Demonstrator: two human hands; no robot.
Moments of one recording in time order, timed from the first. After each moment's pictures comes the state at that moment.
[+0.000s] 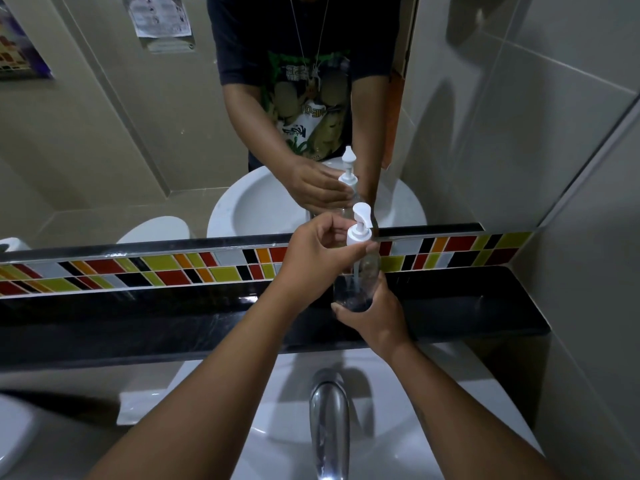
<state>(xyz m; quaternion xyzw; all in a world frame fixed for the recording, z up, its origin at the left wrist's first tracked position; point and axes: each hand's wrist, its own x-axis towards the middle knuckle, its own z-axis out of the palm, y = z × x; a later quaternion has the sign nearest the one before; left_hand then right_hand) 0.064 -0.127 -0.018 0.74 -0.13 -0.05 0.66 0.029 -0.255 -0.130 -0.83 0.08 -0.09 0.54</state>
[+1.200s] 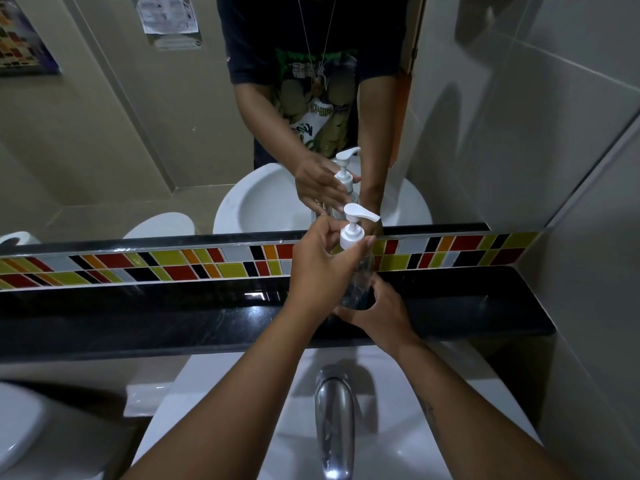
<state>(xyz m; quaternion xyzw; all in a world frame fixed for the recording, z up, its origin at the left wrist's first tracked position) 0.041 -0.137 -0.024 0.75 -0.08 0.08 0.65 0.031 -0.259 -0.128 -0.84 0.05 -0.01 0.54</state>
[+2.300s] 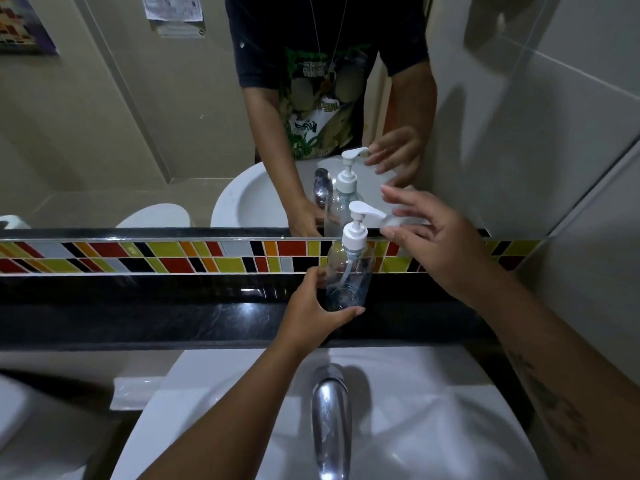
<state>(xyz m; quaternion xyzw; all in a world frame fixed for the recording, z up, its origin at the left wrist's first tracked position) 0.039 -0.108 -0.123 0.82 -0.07 -0.03 0.56 0.033 -0.304 0.018 -0.84 -0.14 -0.10 0.51</state>
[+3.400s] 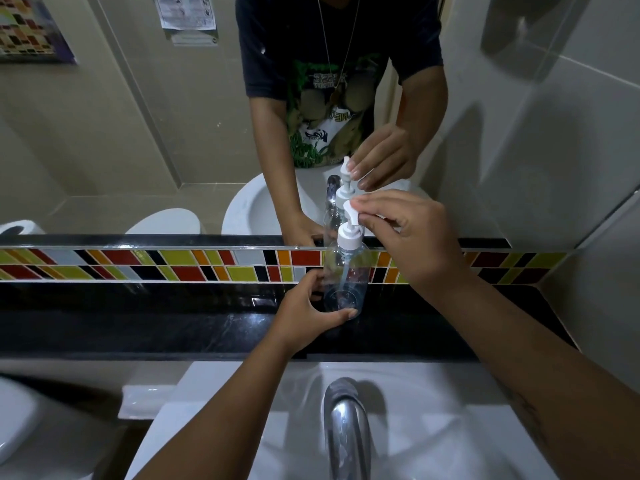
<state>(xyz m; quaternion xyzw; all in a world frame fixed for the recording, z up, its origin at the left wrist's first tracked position) 0.064 -0.074 -0.124 0.83 -0.08 -0.06 0.55 0.069 -0.250 0.019 -0.84 -0.24 -0.30 0.38</state>
